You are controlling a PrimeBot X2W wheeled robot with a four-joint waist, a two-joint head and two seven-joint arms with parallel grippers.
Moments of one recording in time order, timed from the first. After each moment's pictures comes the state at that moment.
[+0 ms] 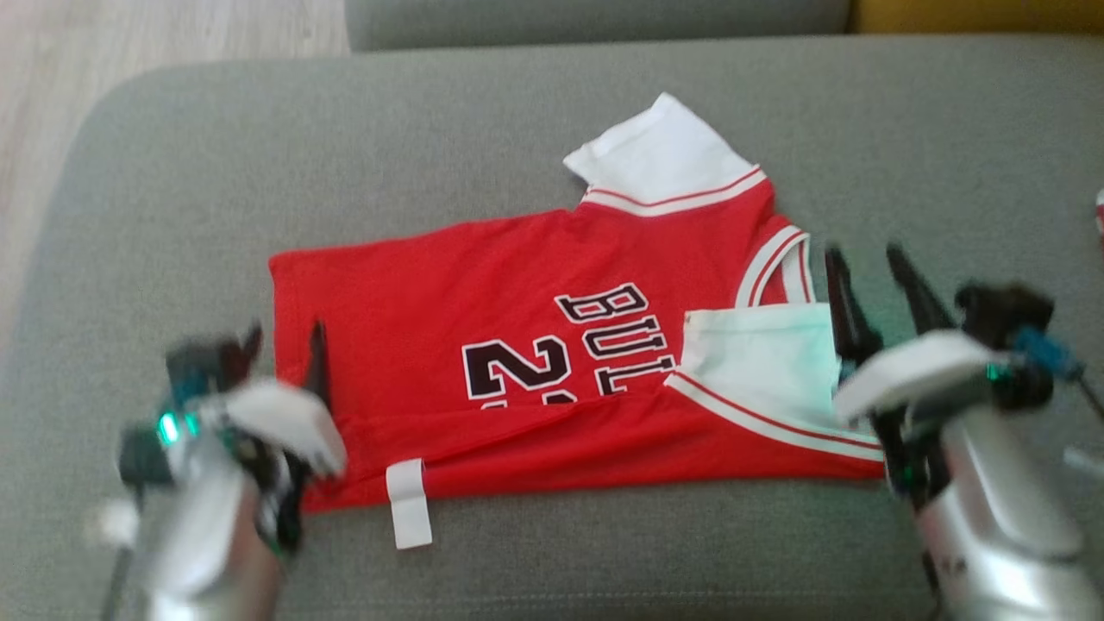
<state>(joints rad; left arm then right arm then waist) -0.32 0.09 -0.15 0.67 -0.25 0.05 -0.20 -0.33 -0.13 0.11 0.53 0.35 0.12 -0.10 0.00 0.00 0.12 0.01</state>
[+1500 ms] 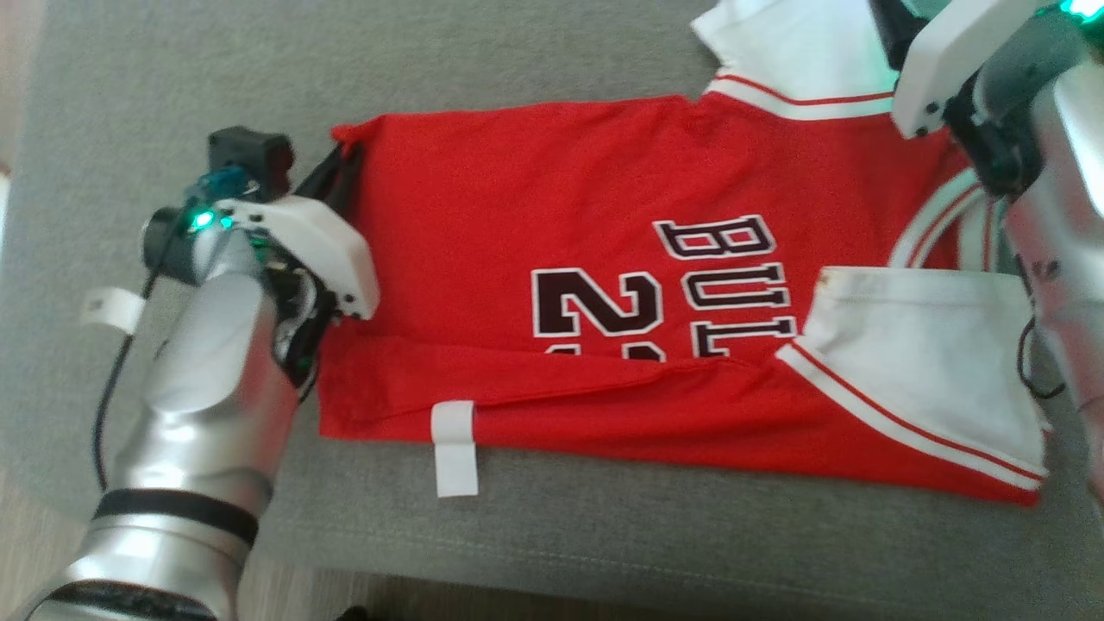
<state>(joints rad) -0.76 0.13 -0.36 0.86 -0.28 -0.12 -0.09 -1.03 -0.30 0.42 0.80 0.38 0.12 0.18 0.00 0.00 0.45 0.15</state>
